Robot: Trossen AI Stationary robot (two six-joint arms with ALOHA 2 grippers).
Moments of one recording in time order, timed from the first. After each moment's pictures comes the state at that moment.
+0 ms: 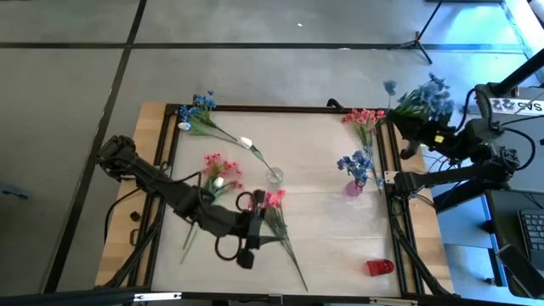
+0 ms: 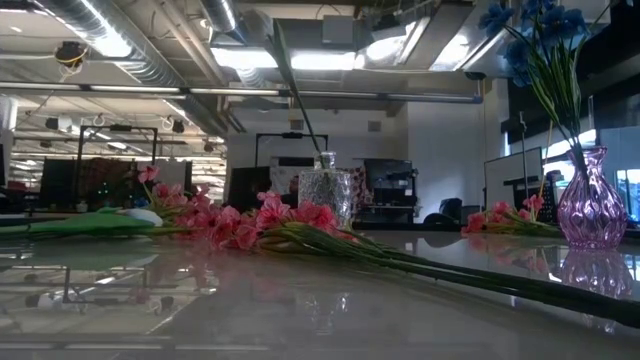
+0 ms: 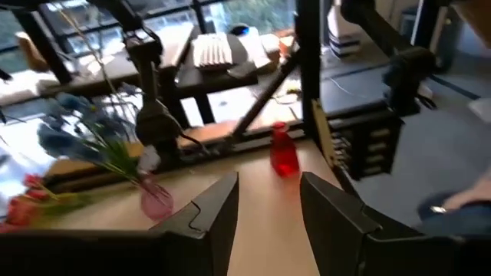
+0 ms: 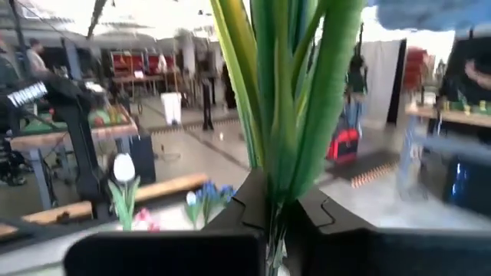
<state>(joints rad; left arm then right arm) -0.52 1.61 1.42 -0.12 -0.43 0.04 0.11 0.41 0.97 -0.46 0.62 -0.03</state>
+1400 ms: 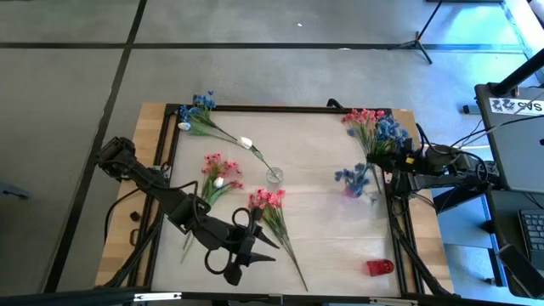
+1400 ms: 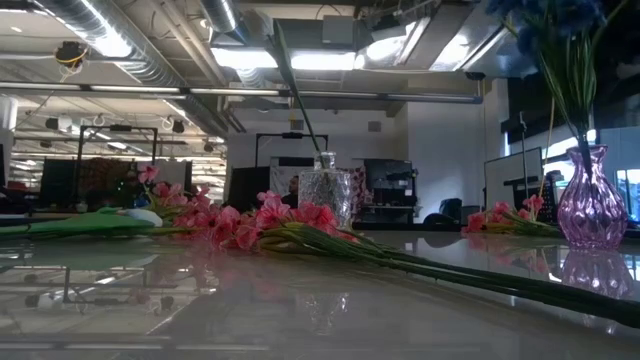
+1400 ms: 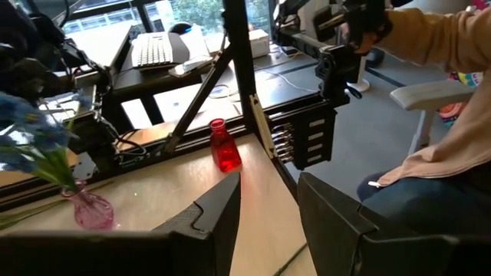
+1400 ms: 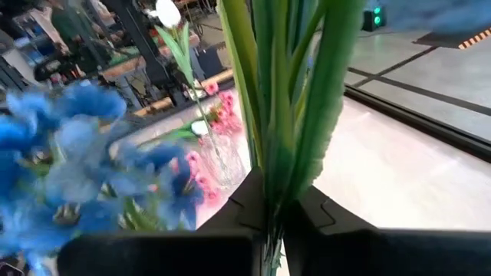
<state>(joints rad) -0.58 1.62 1.42 -0.13 -0.32 0.03 0.11 0.04 0.54 -0.73 0.35 0.41</state>
